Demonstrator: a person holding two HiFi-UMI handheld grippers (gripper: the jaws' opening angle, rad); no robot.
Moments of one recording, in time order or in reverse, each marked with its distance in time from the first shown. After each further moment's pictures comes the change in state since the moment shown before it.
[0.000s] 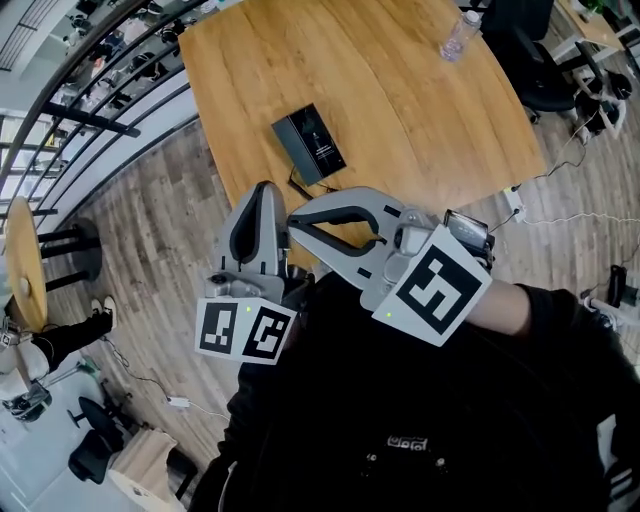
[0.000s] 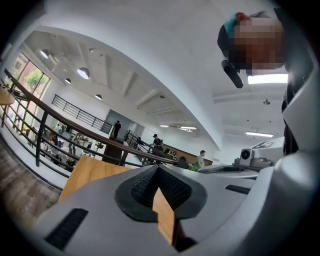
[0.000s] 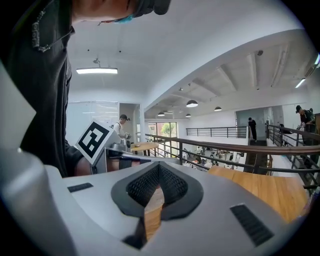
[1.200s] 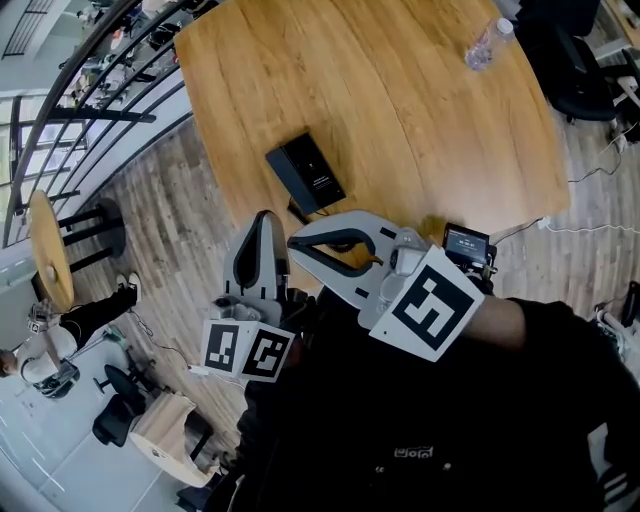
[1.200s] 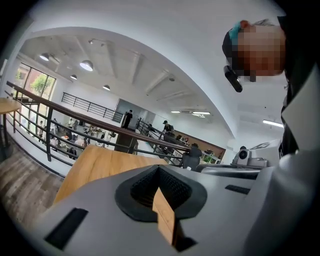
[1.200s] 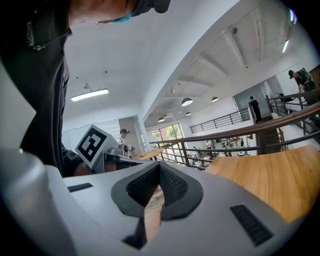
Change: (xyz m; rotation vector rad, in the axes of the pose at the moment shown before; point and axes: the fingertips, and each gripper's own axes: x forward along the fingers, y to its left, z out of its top) left arm 0.107 0.005 -0.029 -0.015 0.169 0.163; right arm -0.016 -0.121 -0.027 0.232 -0.067 0.123
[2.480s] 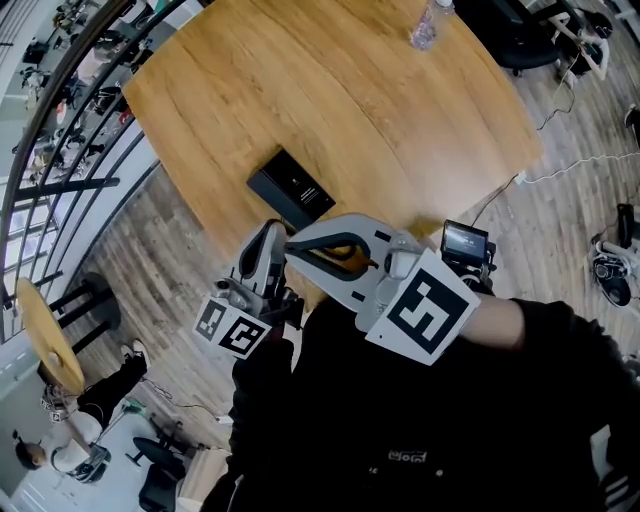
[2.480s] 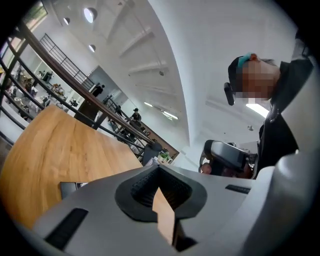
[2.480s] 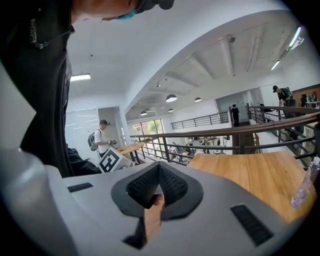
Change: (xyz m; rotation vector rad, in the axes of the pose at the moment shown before) left arm 0.019 0.044 -0.057 -0.200 0.127 -0.543; right arm 0.032 -0.004 -0.011 -0.003 0.077 -0.258
